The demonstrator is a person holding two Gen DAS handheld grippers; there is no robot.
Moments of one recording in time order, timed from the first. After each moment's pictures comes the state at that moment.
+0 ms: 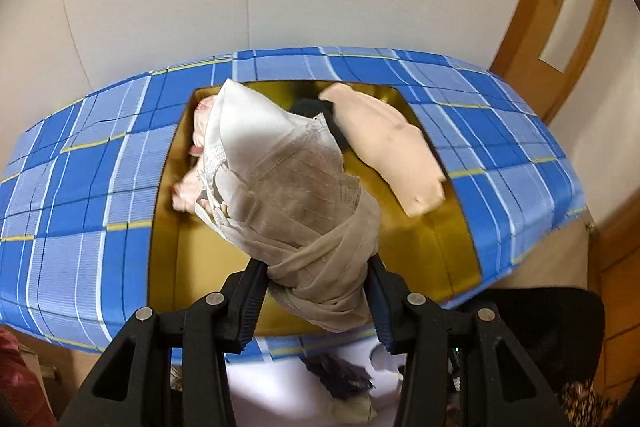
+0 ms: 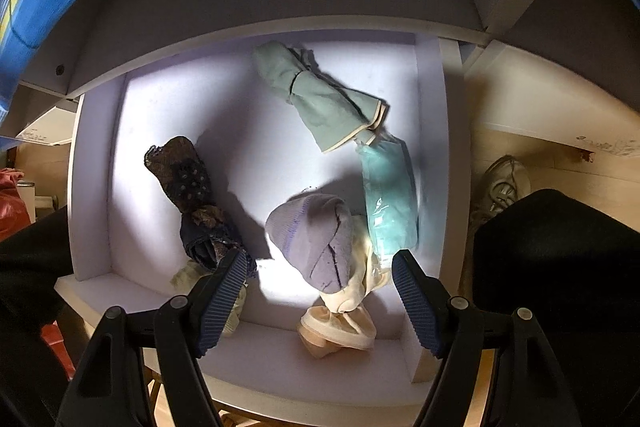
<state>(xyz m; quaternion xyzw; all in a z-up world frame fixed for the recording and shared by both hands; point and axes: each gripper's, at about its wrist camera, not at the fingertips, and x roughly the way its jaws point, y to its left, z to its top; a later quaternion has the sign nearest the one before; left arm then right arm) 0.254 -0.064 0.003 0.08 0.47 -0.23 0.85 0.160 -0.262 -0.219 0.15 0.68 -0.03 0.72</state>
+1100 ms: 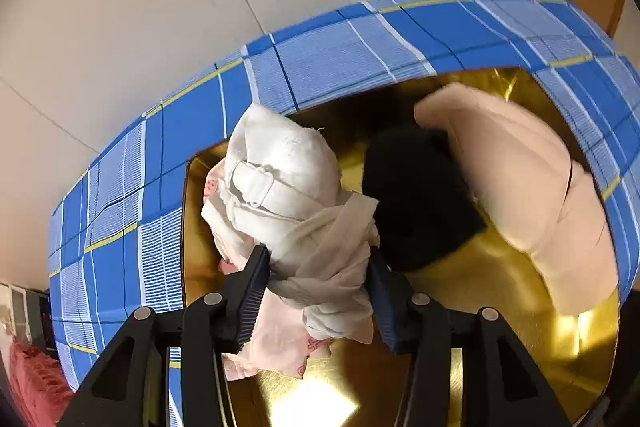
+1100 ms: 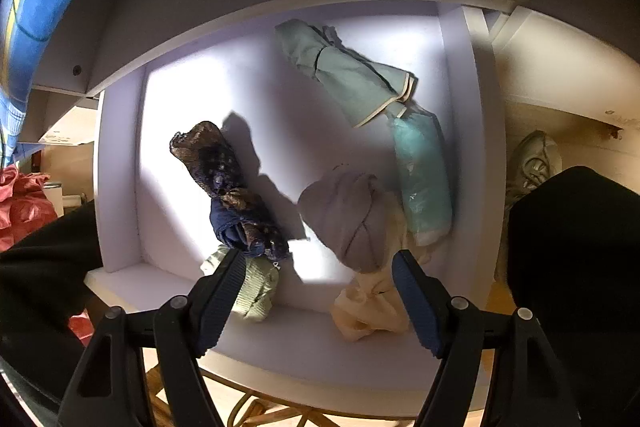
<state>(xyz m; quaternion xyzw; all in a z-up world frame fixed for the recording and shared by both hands) 0.387 -0.132 -0.055 0.25 0.50 -0.14 0.82 0.154 -0.256 -0.225 0.21 0.69 0.01 0.69</state>
